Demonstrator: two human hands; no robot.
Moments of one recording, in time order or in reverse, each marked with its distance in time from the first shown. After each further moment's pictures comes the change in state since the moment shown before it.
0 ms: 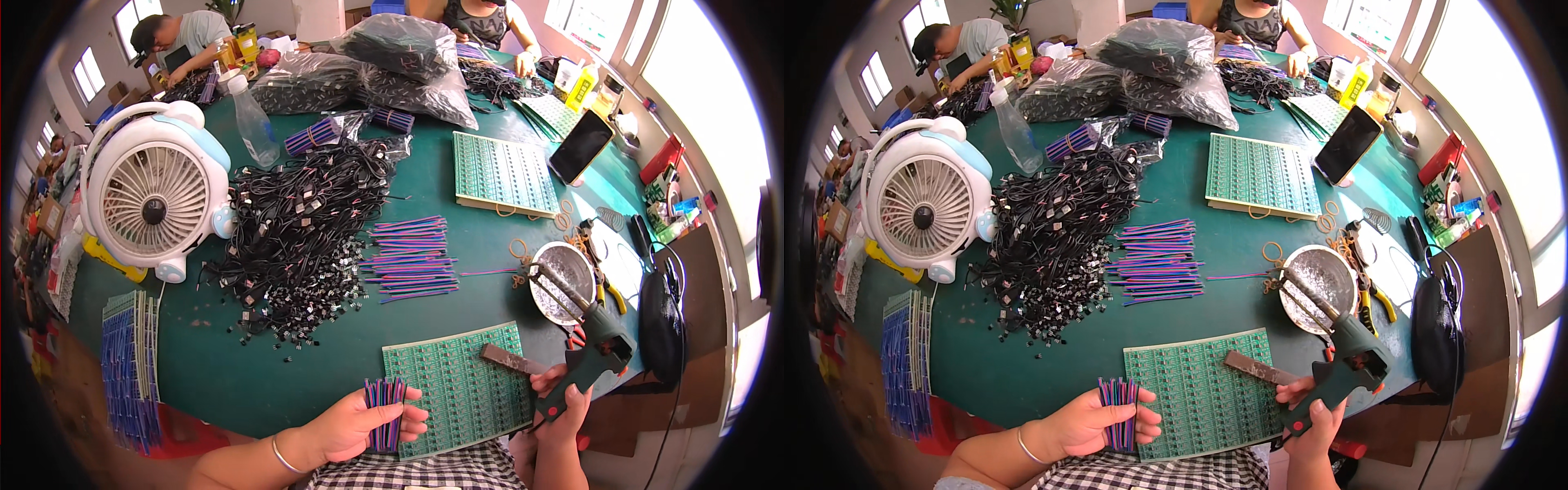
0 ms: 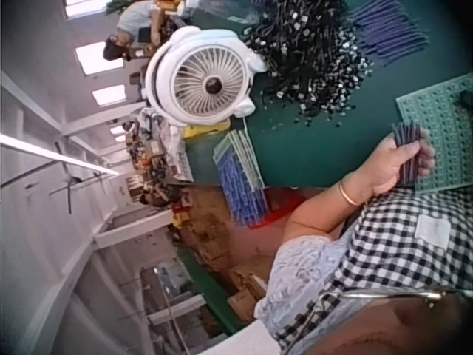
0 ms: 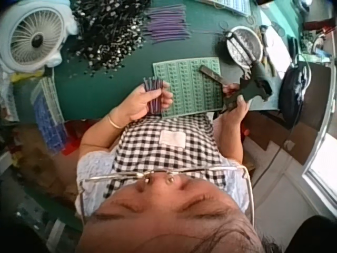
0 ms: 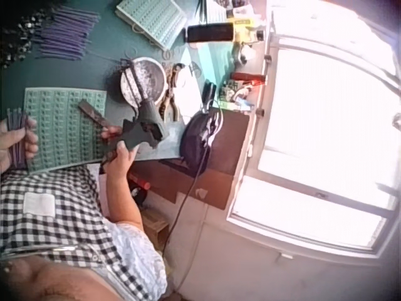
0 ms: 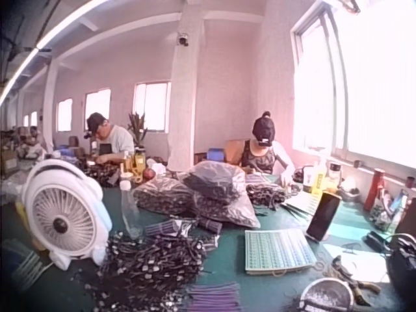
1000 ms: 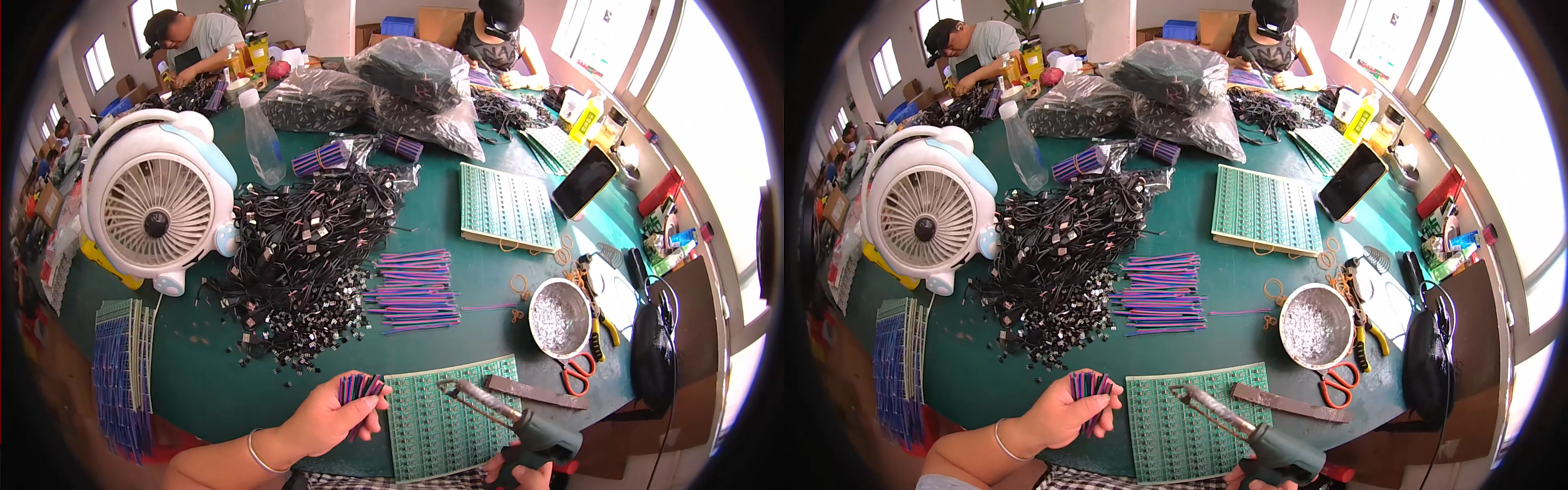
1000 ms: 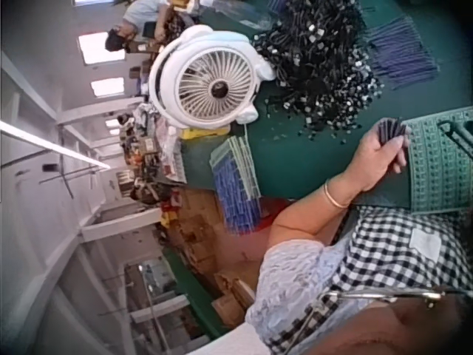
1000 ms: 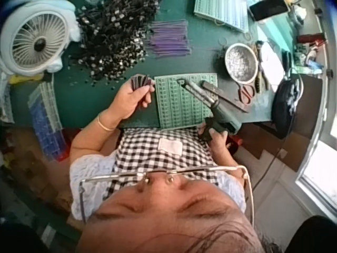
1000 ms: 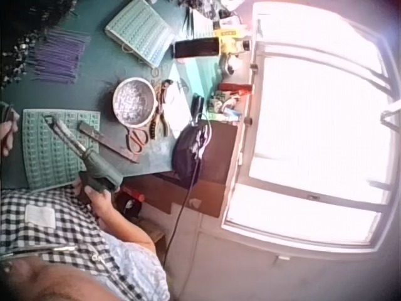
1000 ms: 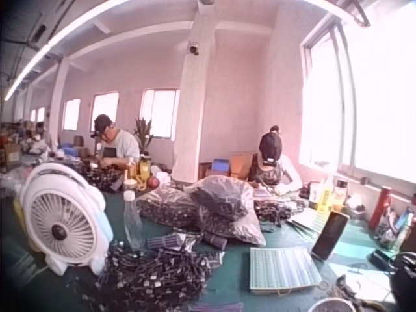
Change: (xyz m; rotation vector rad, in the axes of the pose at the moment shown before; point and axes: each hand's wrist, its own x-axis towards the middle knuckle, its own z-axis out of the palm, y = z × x) left_hand -0.004 0.045 0.004 0.352 0.166 0.312; right_hand -0.061 -0.021 -0.005 -0.157 -0.277 0.560
